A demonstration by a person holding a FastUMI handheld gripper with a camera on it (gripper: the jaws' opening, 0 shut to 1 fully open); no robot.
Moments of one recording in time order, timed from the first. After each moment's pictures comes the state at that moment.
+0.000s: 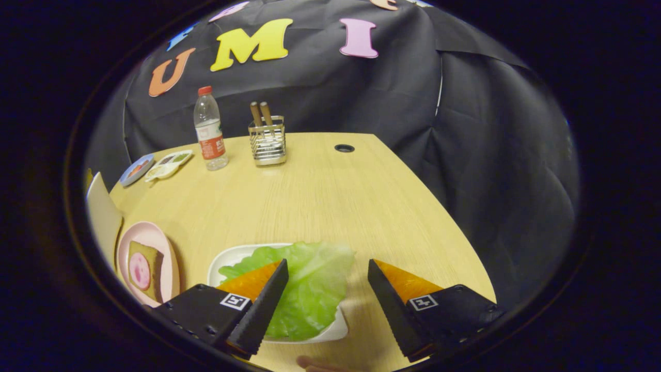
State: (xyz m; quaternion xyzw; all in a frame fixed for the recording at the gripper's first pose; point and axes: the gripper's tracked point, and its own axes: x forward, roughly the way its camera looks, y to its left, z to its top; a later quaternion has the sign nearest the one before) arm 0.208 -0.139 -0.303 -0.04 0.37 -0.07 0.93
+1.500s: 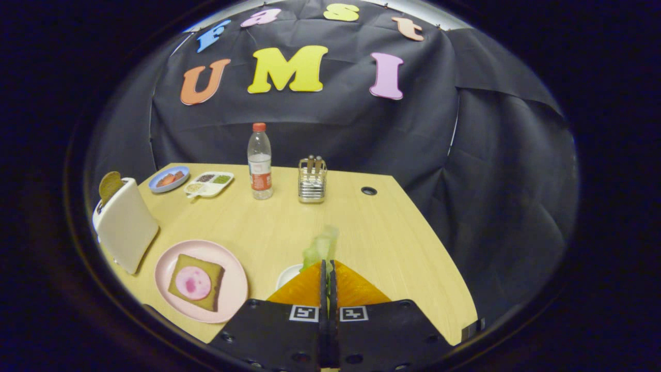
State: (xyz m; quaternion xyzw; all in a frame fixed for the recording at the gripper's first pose) arm 0.166 -0.053 -0.190 -0.09 0.27 -0.01 0.96
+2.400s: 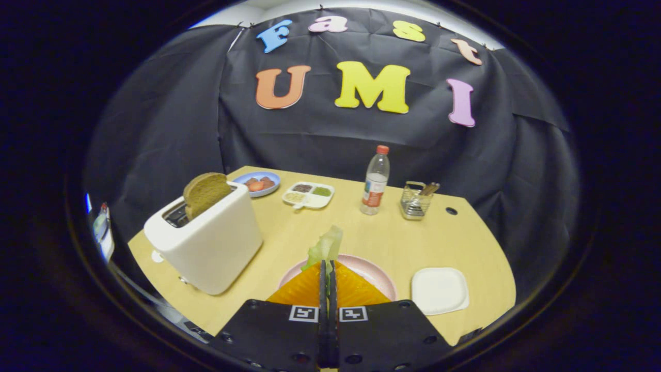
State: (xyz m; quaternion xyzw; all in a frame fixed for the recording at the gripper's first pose) arm 0.102 0.189 -0.198 -0.08 0.26 0.14 0.95
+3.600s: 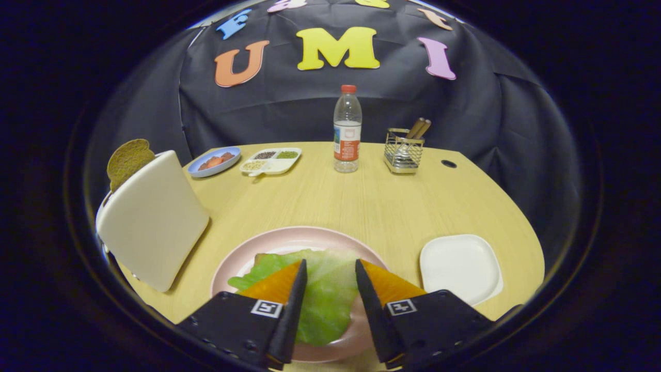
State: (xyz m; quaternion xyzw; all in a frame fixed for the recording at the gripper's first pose) arm 0.167 0.110 -0.291 -0.04 0.32 0.07 0.94
